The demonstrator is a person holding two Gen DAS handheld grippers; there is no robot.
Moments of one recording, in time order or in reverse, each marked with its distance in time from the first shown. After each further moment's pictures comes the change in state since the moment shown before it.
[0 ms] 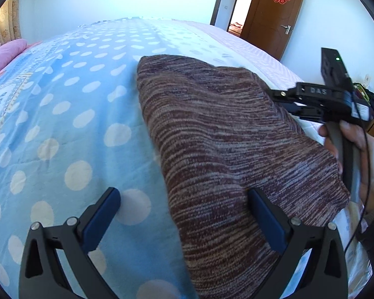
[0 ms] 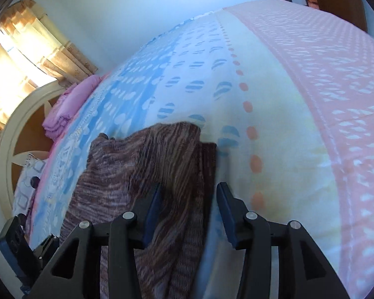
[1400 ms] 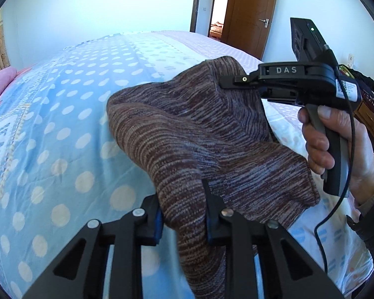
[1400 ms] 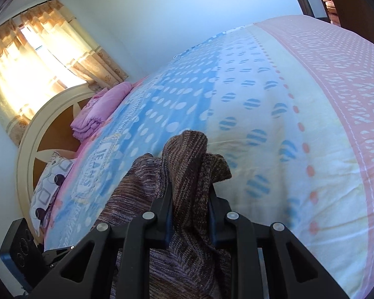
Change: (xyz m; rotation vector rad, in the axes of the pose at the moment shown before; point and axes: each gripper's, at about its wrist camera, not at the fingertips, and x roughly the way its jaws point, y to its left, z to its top) left arm -0.048 -0.024 -0.006 0.127 -0.035 -0.006; right arm -0.031 0.064 -0.011 -0.073 -0.064 0.124
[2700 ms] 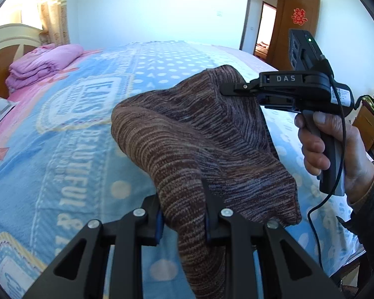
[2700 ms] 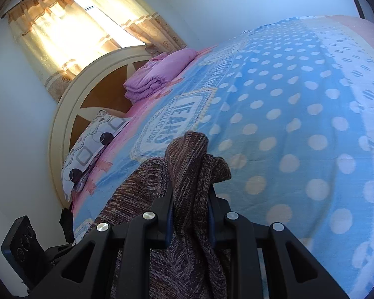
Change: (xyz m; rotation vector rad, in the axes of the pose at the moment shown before) left arm -0.146 0.112 -0.112 -0.186 -0.081 0.199; right arm 0.060 0.208 -0.082 -0.156 0.127 0.238
